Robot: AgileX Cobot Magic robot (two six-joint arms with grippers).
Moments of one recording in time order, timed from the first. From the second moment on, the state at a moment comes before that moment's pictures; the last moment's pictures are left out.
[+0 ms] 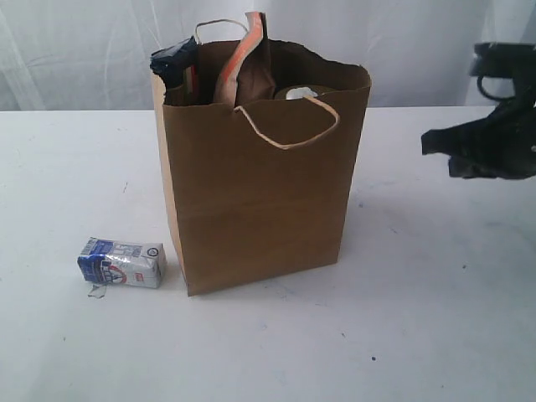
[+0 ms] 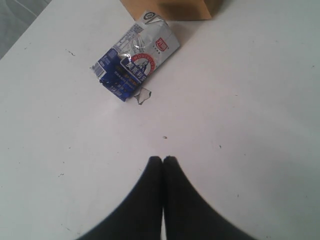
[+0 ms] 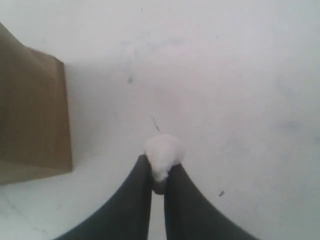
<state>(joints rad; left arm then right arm) -0.38 0.19 0.02 -0.15 0.39 0.76 0.08 1.43 -0.98 0.25 0.57 -0.13</state>
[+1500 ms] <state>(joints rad) -0.38 0.19 0.02 -0.15 0.39 0.76 0.45 1.59 -1.51 0.26 0.69 -0.25</state>
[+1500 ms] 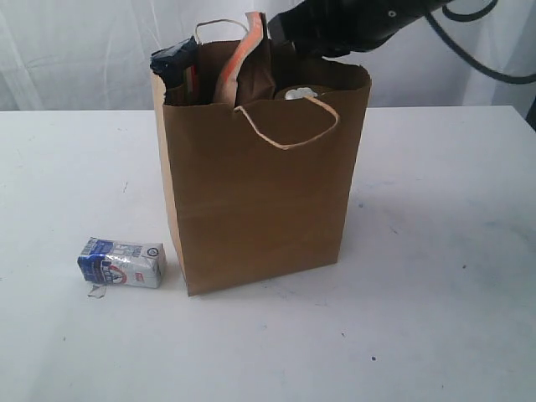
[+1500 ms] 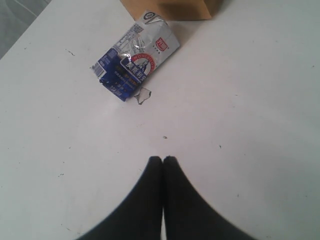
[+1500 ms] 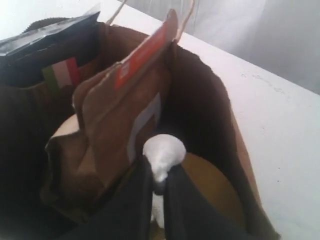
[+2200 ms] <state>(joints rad) -0.38 0.19 0.02 -0.15 0.39 0.76 0.47 1.55 -1.52 0.23 0.69 -0.26</state>
